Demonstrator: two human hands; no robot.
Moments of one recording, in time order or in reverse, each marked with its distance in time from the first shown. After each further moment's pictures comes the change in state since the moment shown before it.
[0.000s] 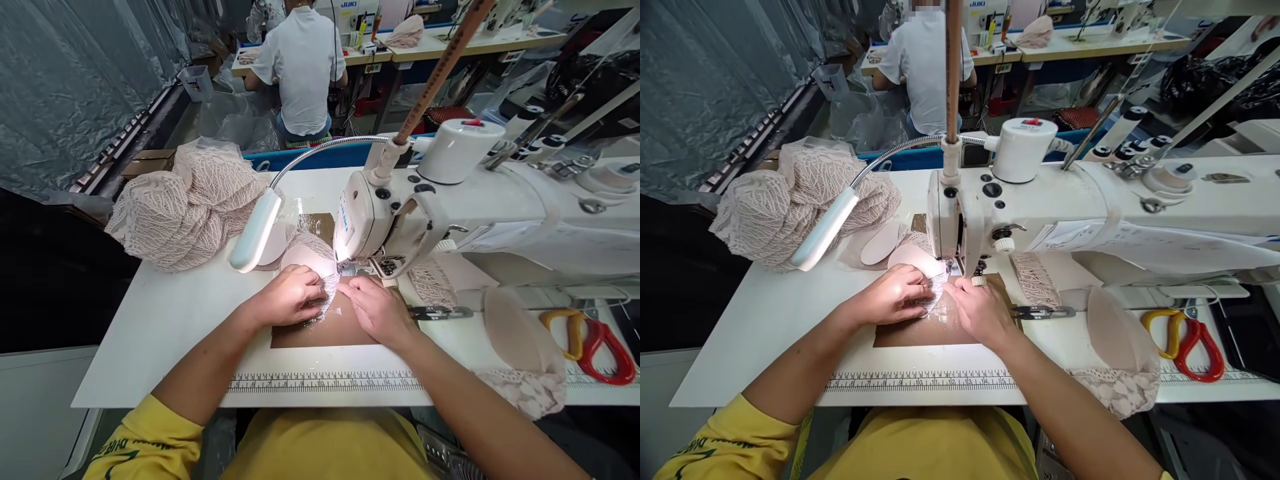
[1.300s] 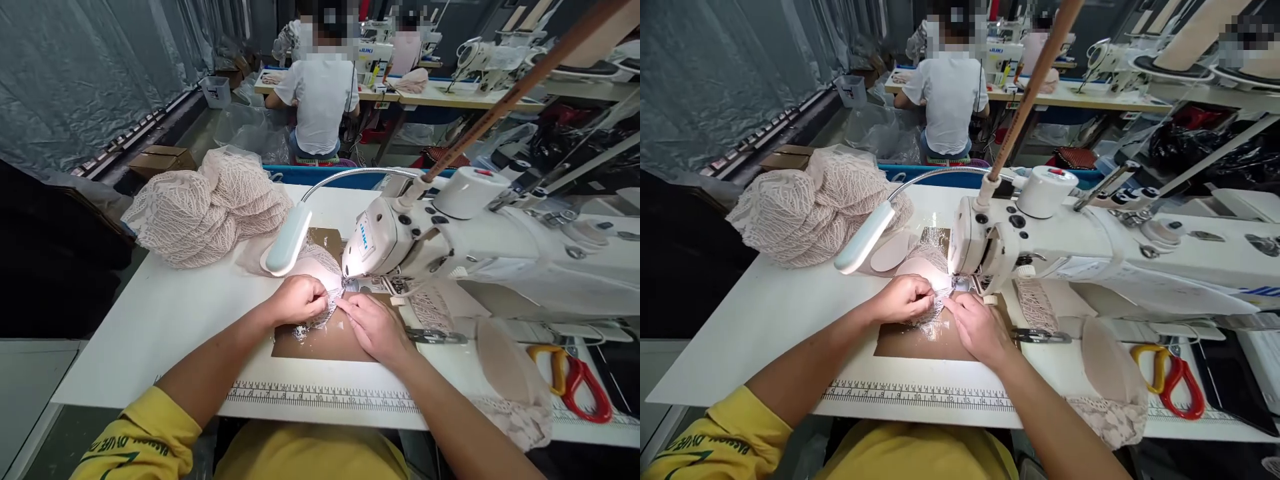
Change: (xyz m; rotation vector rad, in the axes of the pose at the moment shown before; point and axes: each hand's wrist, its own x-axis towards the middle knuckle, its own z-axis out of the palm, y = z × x) left_hand 0.010 -0.003 0.014 -0.382 0.157 -0.304; right_hand 0.004 -0.002 0.001 0.004 -0.136 -0.016
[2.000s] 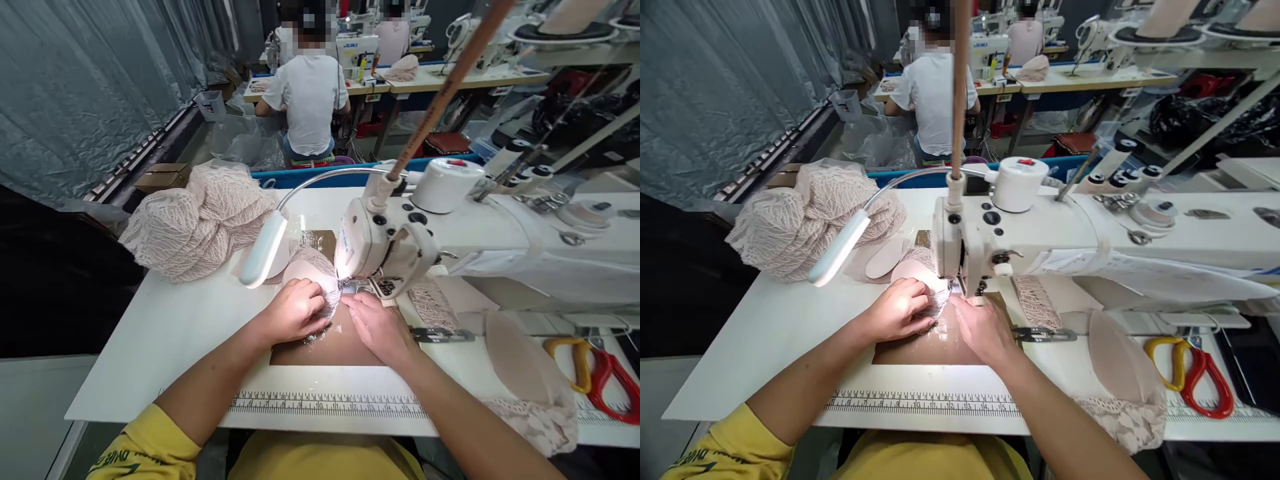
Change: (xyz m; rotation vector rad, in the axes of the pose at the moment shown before) left_hand -0.007 0.004 0.003 0.454 -0.001 0.271; right_hand -0.001 0.004 0.001 -0.026 0.107 0.141
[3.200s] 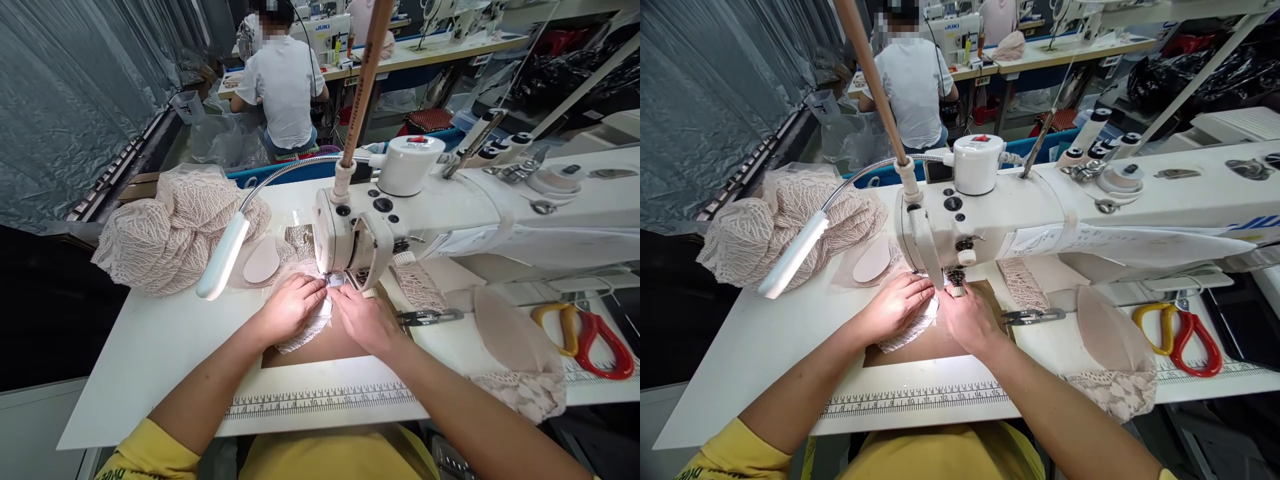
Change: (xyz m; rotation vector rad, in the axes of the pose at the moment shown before) left_hand 0.013 -0.002 0.015 0.050 0.024 0.138; right_hand 0.006 -0.012 -0.004 -0.110 -0.004 0.018
